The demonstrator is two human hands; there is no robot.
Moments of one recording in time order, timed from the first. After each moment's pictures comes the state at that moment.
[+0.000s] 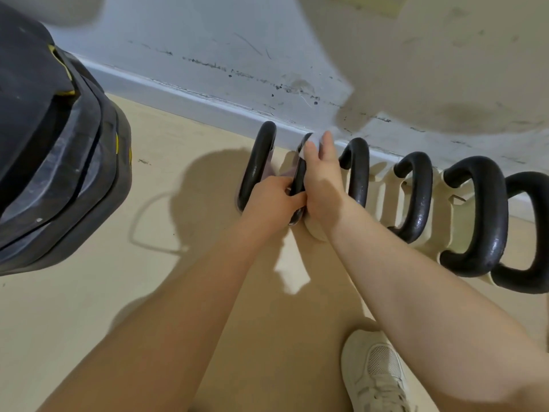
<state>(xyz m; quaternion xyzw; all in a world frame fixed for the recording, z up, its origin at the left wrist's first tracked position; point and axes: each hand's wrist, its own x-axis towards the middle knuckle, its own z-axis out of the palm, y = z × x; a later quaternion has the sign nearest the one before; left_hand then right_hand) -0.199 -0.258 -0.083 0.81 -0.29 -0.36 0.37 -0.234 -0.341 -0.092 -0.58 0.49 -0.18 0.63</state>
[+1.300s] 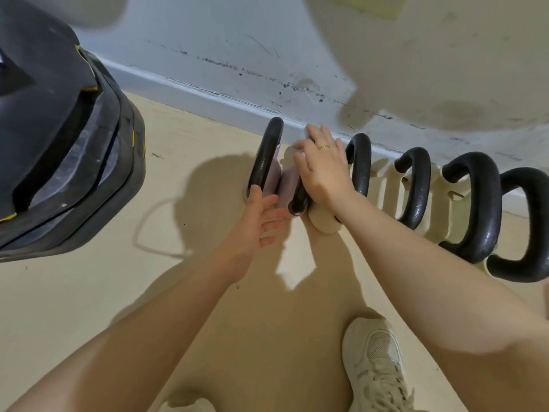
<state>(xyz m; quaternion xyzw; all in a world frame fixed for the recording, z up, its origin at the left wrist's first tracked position) -0.221 -0.192 -0.085 0.64 -0.02 -0.54 0.55 -0.248 -0.354 -0.093 -0.93 0.28 0.01 0.22</state>
